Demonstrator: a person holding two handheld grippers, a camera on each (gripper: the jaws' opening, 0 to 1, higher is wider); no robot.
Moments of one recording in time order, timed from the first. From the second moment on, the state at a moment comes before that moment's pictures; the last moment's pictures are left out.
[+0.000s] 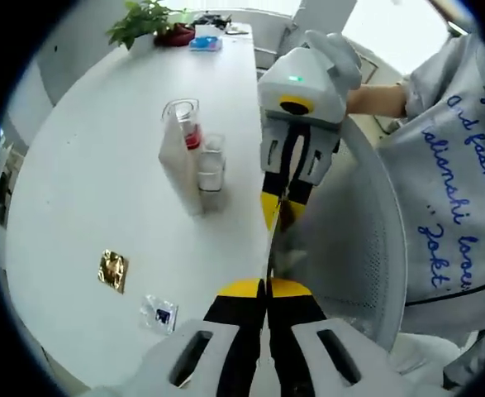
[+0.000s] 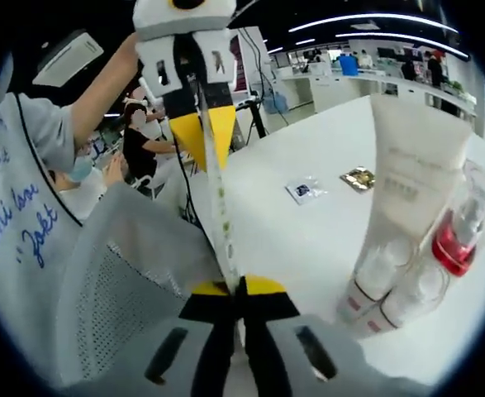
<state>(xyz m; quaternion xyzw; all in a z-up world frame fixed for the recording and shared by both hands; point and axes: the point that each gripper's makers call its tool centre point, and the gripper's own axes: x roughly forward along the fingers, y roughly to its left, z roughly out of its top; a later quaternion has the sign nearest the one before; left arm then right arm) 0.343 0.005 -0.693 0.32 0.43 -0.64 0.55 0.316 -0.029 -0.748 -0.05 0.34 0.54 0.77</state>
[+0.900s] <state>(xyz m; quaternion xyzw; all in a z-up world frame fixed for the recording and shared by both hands) 0.362 -0.030 -0.695 0.21 0.39 -0.69 0.57 0.317 -0.018 -0.760 0.00 0.38 0.53 0.76</state>
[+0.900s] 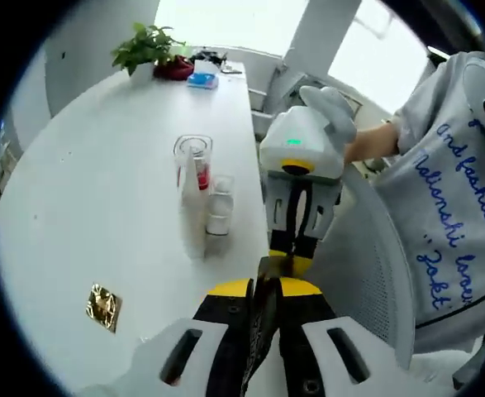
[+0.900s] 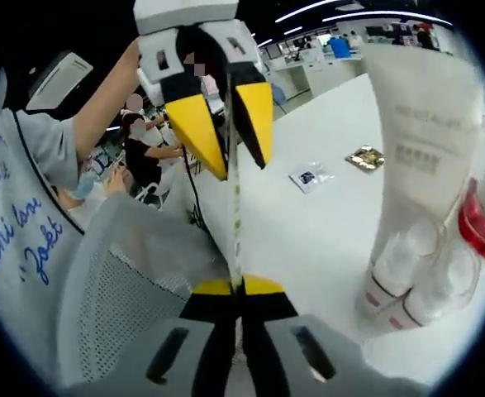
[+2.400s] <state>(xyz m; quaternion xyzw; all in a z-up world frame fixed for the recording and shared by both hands) 0.418 -0.036 -0.778 0.29 0.42 -0.60 0.61 0.343 -0.018 -0.790 -0.06 0.40 0.44 0.80</state>
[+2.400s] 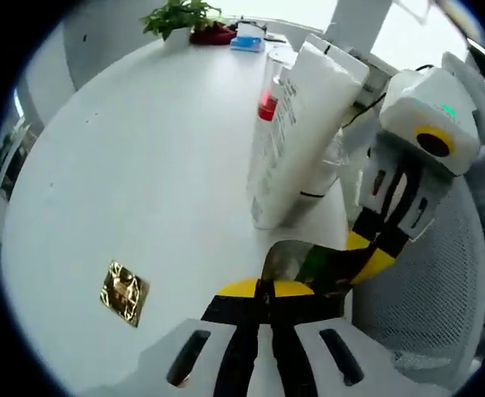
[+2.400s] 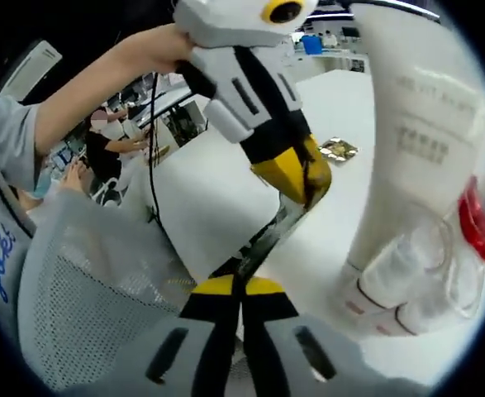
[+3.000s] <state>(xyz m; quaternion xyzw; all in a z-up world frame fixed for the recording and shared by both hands) 0.425 -0.041 -0.795 0.31 0.41 -0.59 0.62 0.347 -0.029 -0.811 -0.13 0.42 0.42 0.80</state>
